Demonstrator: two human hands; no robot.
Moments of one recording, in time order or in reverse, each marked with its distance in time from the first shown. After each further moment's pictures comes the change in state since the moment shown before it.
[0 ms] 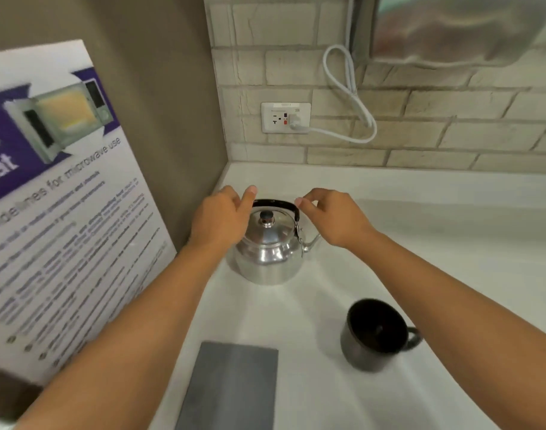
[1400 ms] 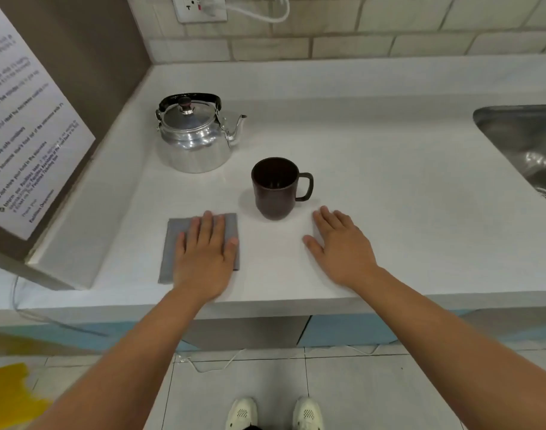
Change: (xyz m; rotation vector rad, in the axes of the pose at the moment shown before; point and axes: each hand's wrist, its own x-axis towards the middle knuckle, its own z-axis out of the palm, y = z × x) left_hand -0.293 0.000 0.050 0.383 -0.535 0.110; right_hand -0.292 0.126 0.001 -0.460 -0.256 0.202
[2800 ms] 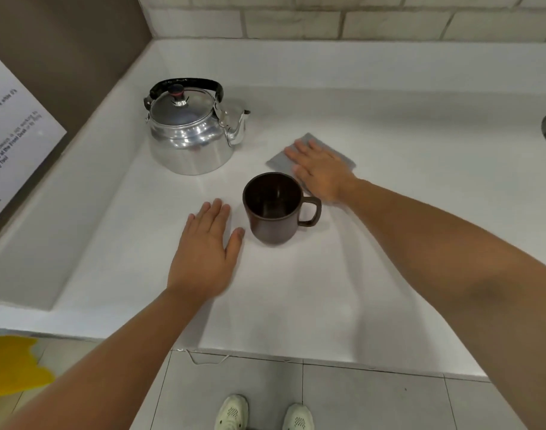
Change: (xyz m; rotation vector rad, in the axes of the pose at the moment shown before) left_hand 0.055 0.023 0.006 -0.181 0.222 0.072; right_hand 0.225 0.027 -0.015 -0.044 -0.032 -0.393
